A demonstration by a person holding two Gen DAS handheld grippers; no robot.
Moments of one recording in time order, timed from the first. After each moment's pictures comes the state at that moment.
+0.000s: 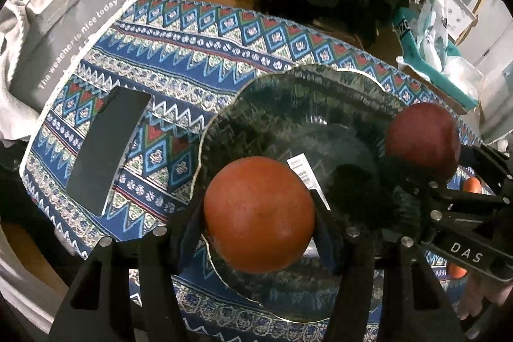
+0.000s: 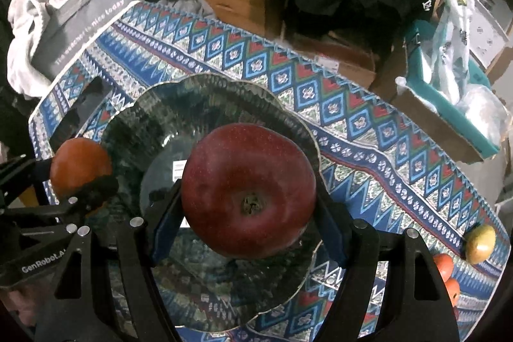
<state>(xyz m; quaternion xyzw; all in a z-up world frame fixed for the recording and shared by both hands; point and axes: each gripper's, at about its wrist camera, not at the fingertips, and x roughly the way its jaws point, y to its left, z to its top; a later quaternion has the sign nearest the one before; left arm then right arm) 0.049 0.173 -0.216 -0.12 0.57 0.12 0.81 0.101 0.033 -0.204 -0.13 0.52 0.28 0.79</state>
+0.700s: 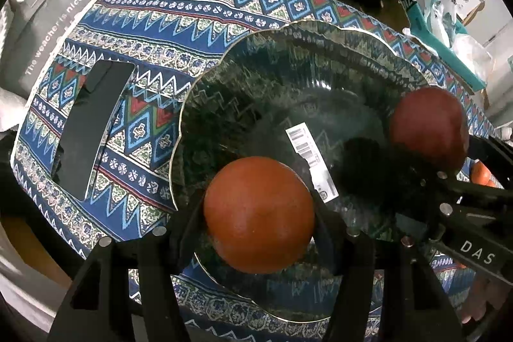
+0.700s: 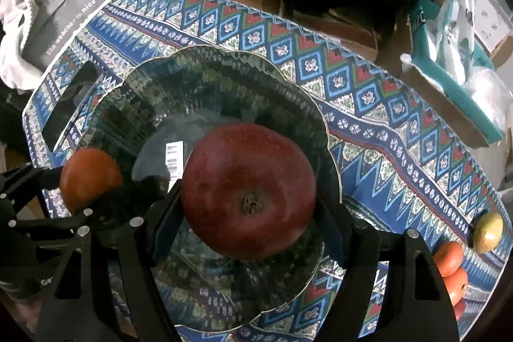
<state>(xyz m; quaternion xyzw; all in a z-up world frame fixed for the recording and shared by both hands) 0.054 0.164 -0.243 -0.11 0.62 0.11 0.77 0.105 0.034 -0.224 -0.13 0.56 0.27 0.77</state>
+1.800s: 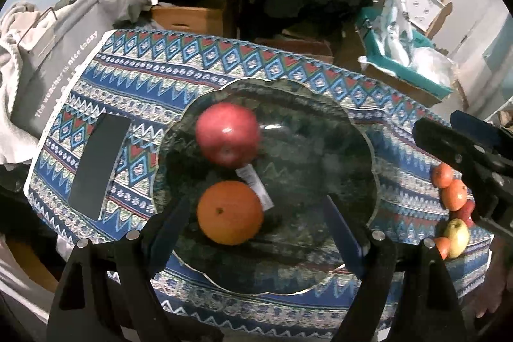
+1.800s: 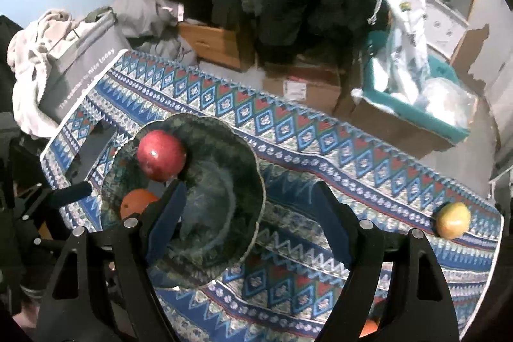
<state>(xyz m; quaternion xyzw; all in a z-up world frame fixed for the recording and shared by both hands) 0.043 0.130 -0.172 -0.09 0.55 0.07 0.83 0.086 -0.021 -0.132 -0.08 0.48 0.24 0.84</state>
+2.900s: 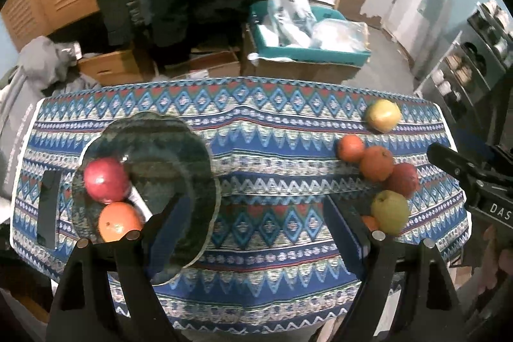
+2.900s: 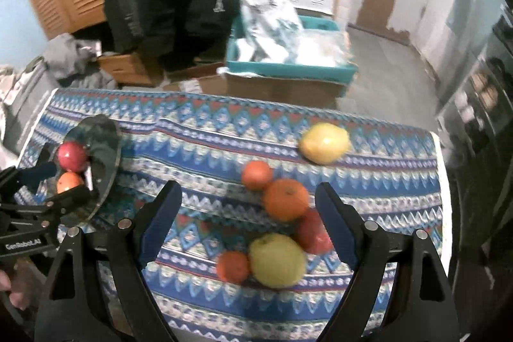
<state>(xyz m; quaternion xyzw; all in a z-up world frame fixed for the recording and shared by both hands) 0.042 -0.026 -0.132 -0.02 0.52 -0.06 0.85 0.032 -0.232 -0.115 -0.01 0.47 0.08 0.88</state>
